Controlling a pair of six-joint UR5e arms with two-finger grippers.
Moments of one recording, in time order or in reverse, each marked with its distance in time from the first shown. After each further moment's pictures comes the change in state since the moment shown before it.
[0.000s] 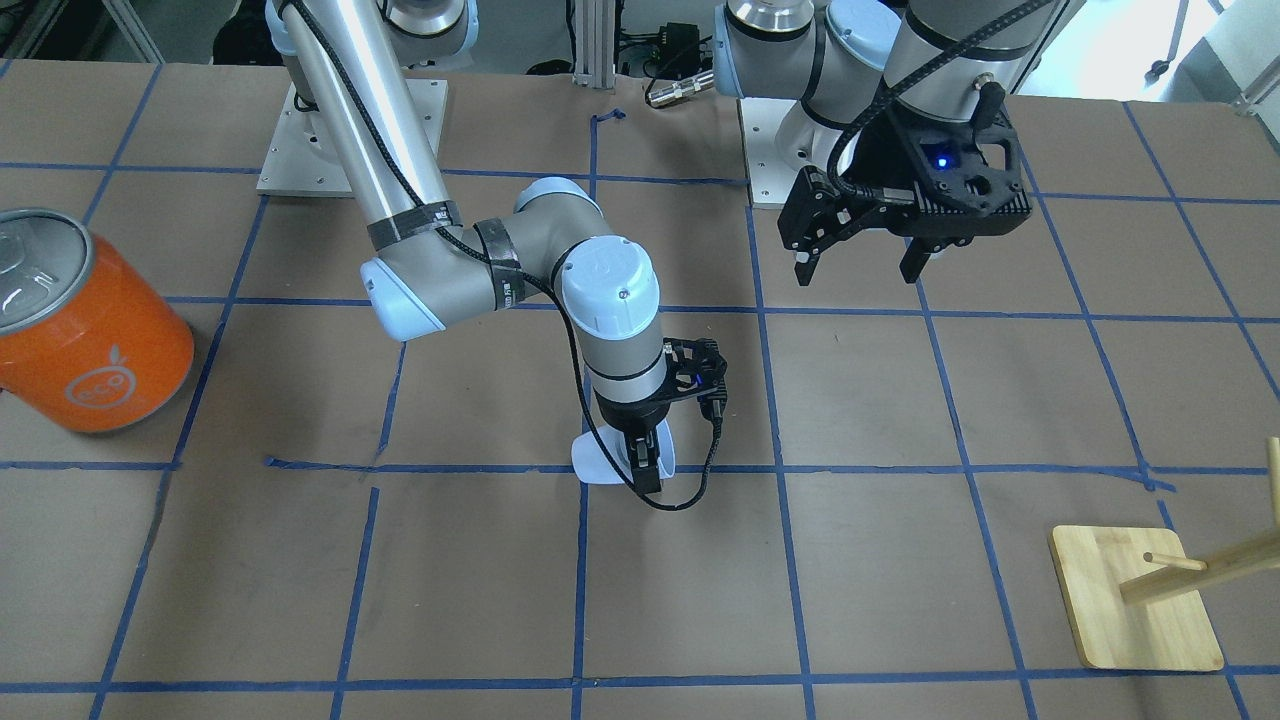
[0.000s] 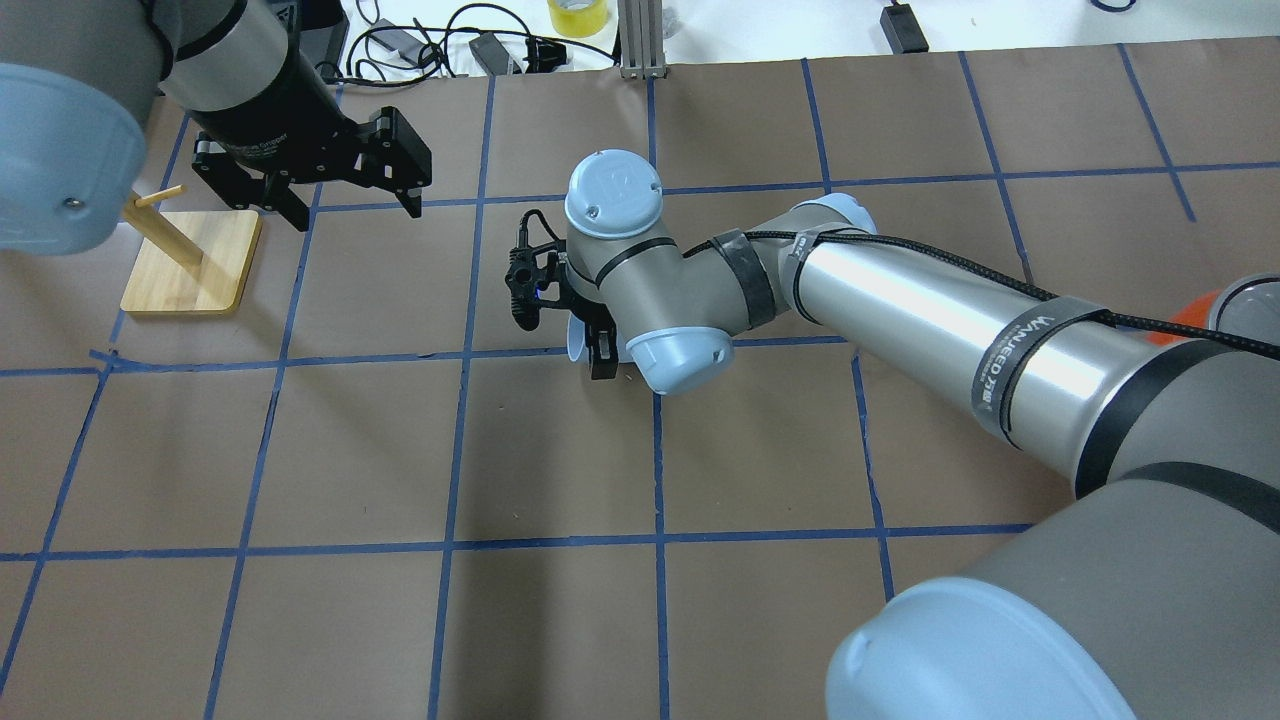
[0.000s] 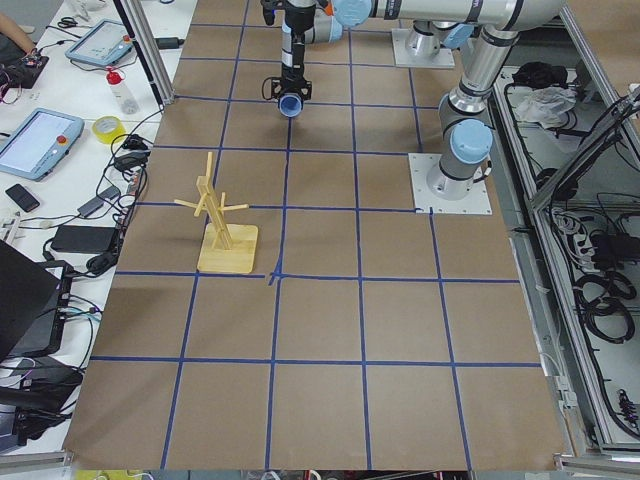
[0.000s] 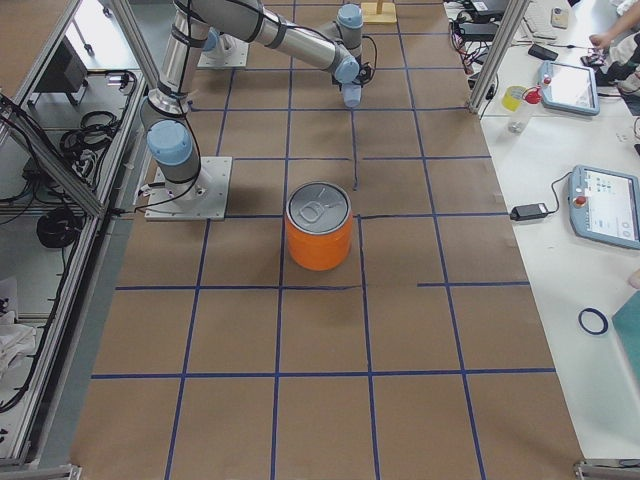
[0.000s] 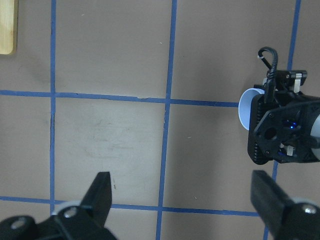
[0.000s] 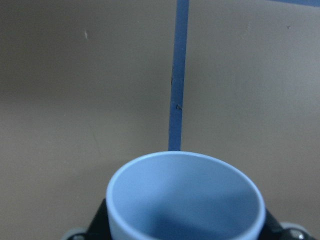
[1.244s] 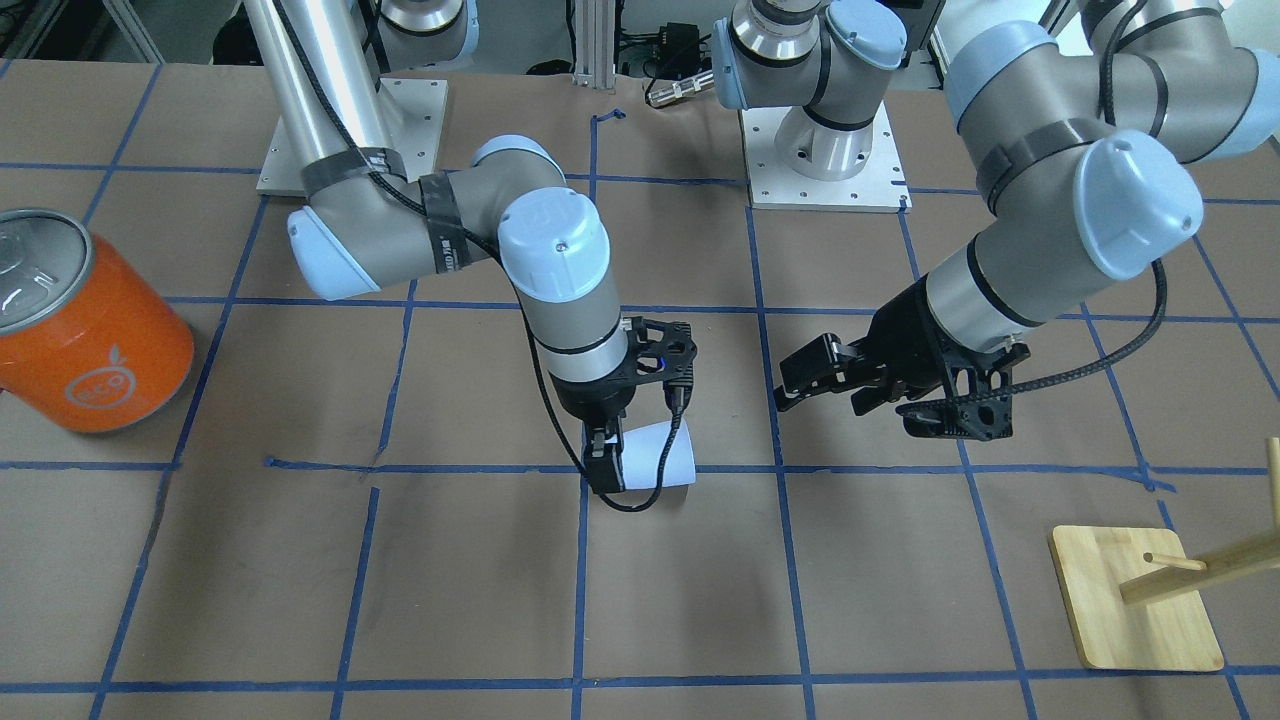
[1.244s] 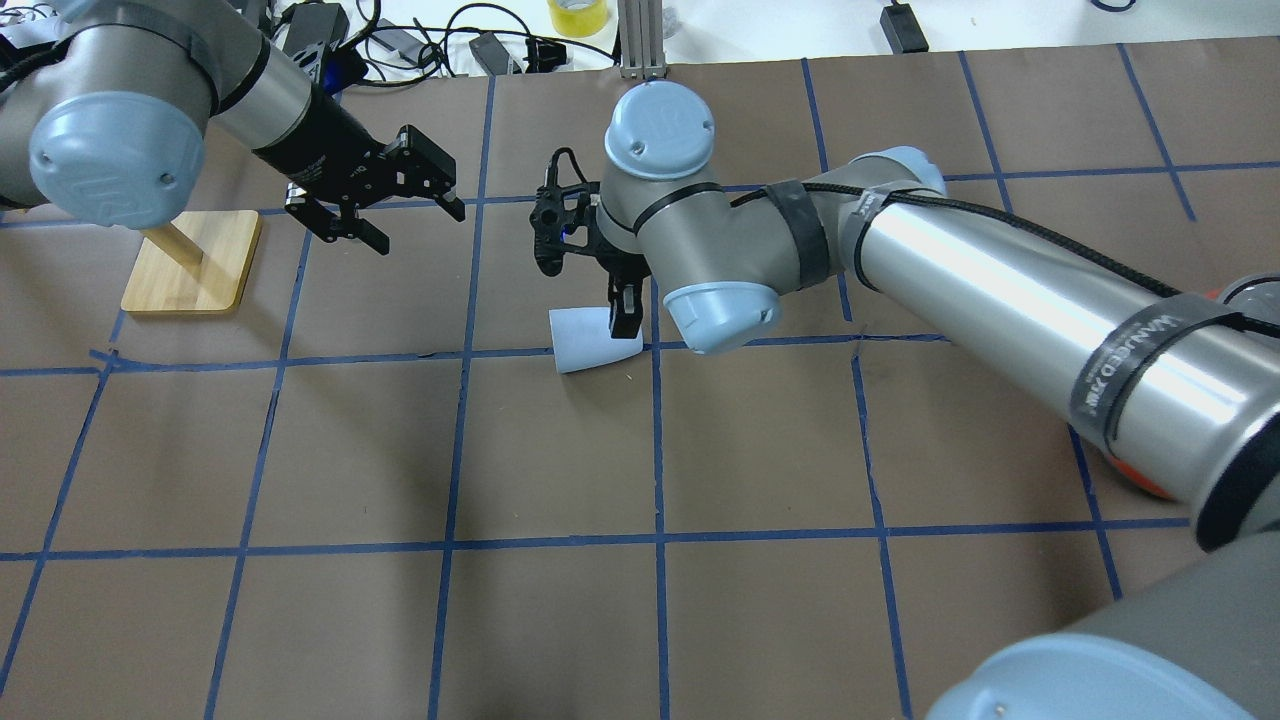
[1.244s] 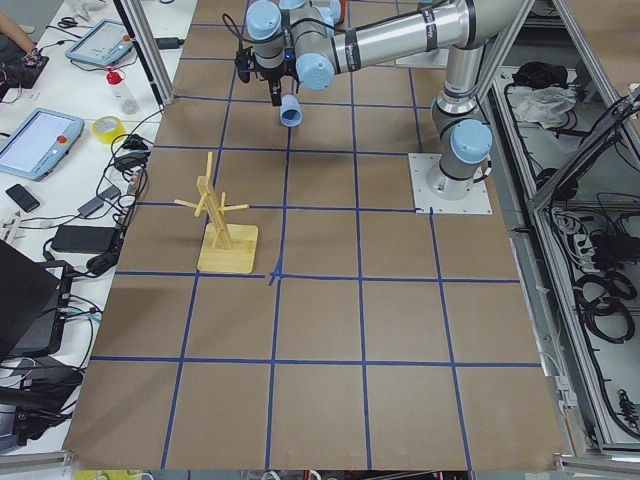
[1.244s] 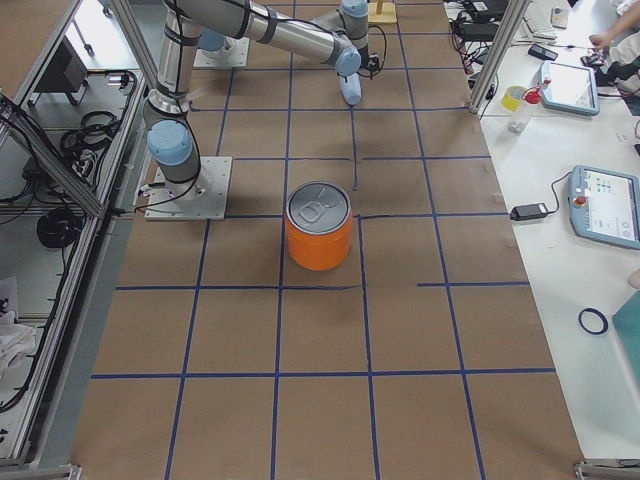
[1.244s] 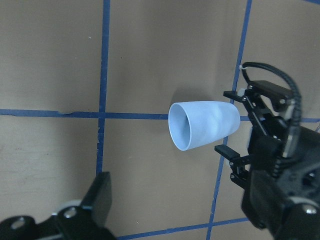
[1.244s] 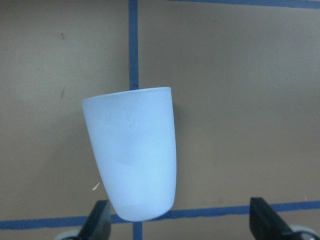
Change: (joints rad) left arm 0.147 -0.220 -0.057 0.095 -0.360 0.098; right arm -0.083 -0.128 -0.001 0.071 0.017 0.042
